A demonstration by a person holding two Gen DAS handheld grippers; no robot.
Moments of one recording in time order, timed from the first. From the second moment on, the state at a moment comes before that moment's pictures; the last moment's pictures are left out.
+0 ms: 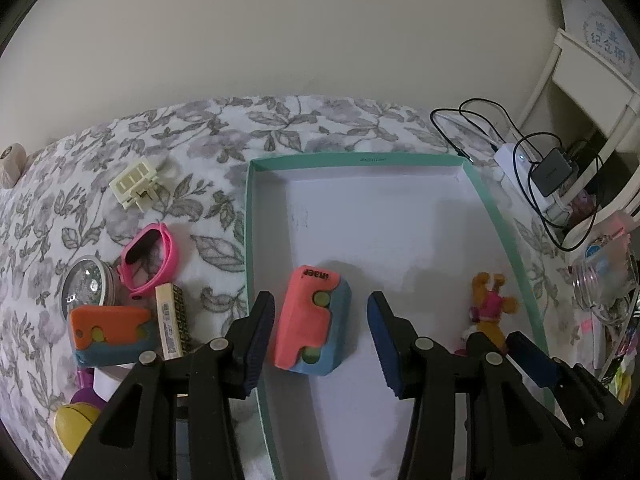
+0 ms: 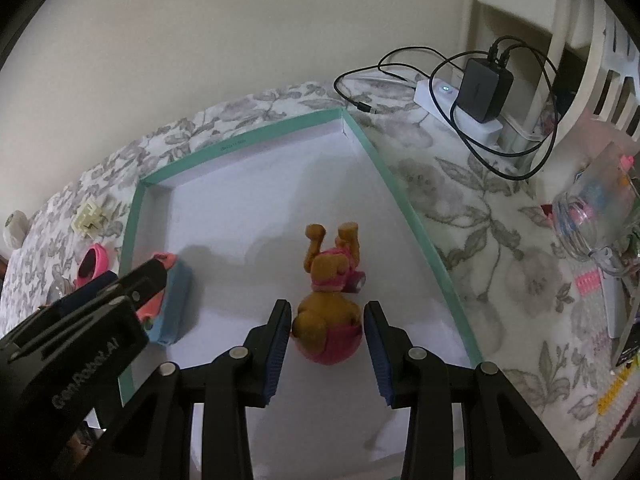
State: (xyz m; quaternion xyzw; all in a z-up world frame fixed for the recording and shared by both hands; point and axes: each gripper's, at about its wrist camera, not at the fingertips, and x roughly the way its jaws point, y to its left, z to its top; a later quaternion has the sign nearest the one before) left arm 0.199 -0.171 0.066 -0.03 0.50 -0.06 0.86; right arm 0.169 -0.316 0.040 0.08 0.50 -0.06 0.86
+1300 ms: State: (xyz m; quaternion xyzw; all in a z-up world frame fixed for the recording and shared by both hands) left arm 0.145 -0.076 0.091 -0.11 0.50 0.05 0.86; right arm 0.145 -0.291 0.059 0.05 0.48 -0.03 0.87
